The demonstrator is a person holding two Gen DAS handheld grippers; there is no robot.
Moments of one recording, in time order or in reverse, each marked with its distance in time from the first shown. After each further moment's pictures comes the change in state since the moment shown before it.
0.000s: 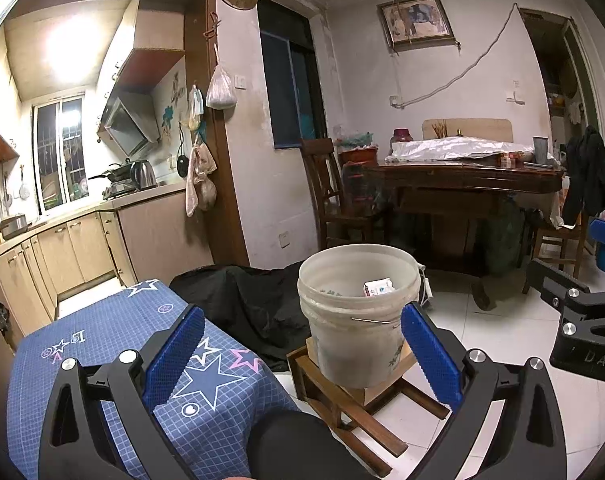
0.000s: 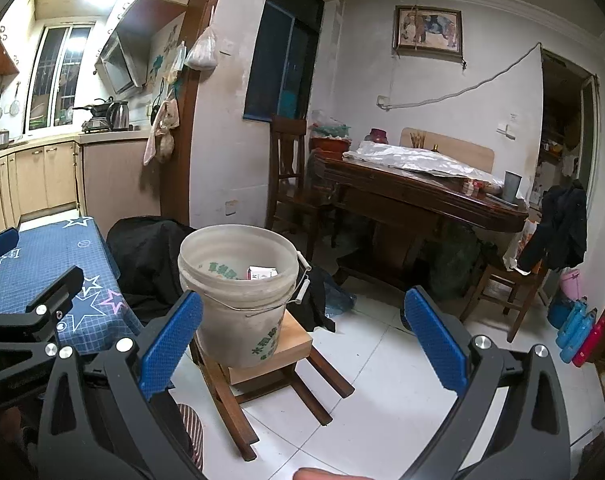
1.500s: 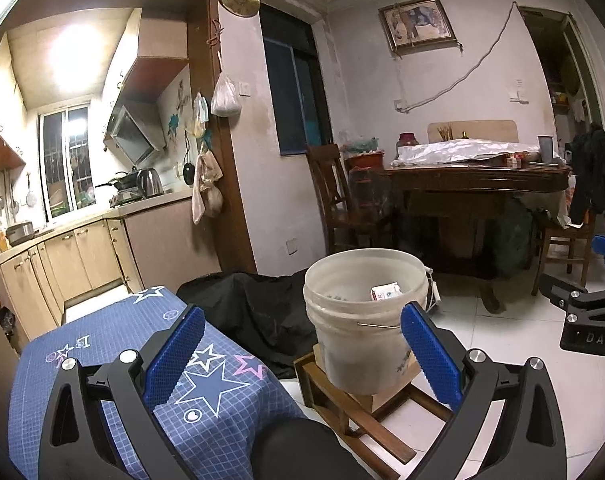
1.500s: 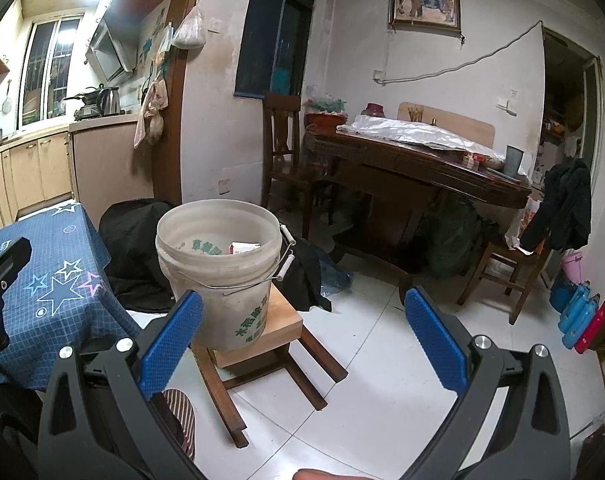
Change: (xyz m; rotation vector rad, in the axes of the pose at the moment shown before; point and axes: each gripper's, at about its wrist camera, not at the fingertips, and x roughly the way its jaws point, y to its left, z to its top) left arm 0.004 0.000 -0.007 0.013 -0.024 0.030; right arm 0.035 -0.029 -0.018 0.020 0.081 0.010
